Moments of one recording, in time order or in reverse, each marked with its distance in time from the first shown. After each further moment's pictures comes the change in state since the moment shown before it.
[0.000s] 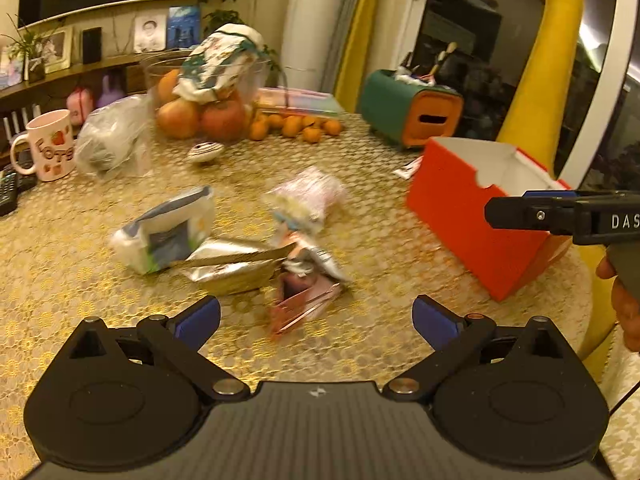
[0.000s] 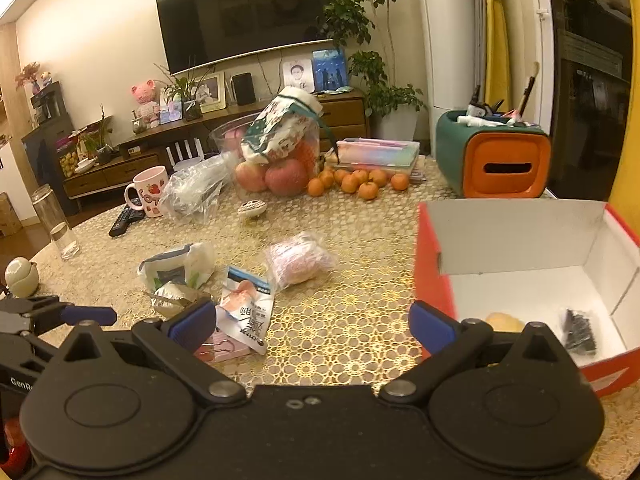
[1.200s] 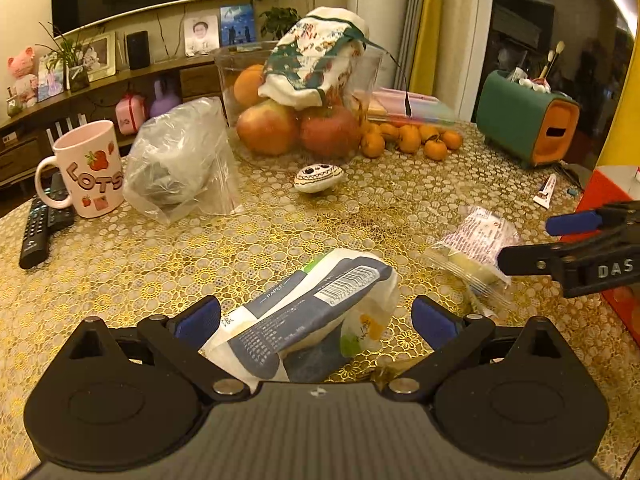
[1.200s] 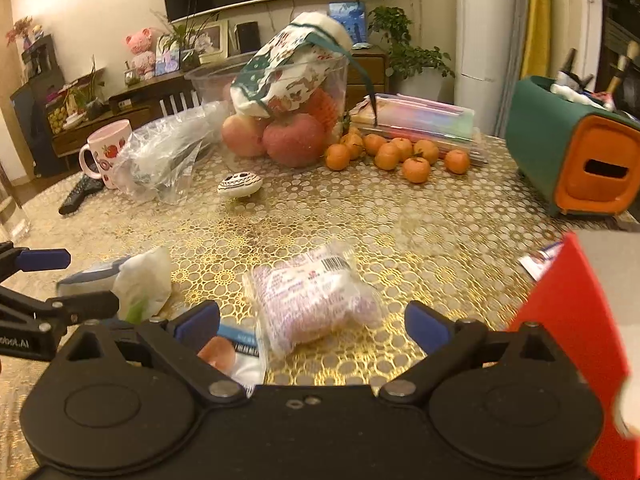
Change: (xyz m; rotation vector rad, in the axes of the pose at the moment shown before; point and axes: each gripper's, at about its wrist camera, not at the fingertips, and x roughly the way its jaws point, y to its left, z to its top) left arm 0.104 0.100 0.061 0.002 0.006 0.173; right arm 0.178 0.017 0.038 -0.074 0.131 -0.003
